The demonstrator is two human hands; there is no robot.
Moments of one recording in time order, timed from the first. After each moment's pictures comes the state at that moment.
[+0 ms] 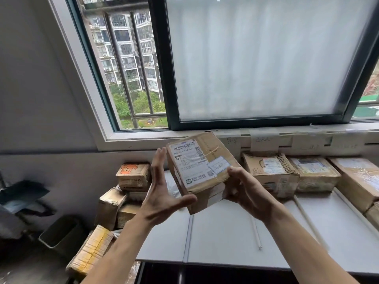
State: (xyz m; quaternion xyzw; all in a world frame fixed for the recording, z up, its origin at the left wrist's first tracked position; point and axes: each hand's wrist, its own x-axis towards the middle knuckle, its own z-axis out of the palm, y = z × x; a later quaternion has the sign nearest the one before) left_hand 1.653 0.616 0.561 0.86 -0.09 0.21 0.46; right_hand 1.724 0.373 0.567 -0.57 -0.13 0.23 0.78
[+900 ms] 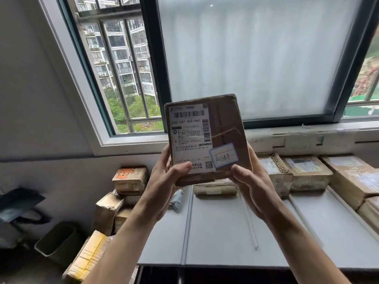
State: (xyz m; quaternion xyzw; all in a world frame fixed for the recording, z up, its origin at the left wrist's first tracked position) left_hand 1.638 0.568 0.627 0.65 -0.09 0.11 0.75; right_hand 1.700 0.356 0.598 -0.58 -0.30 0.01 0.76
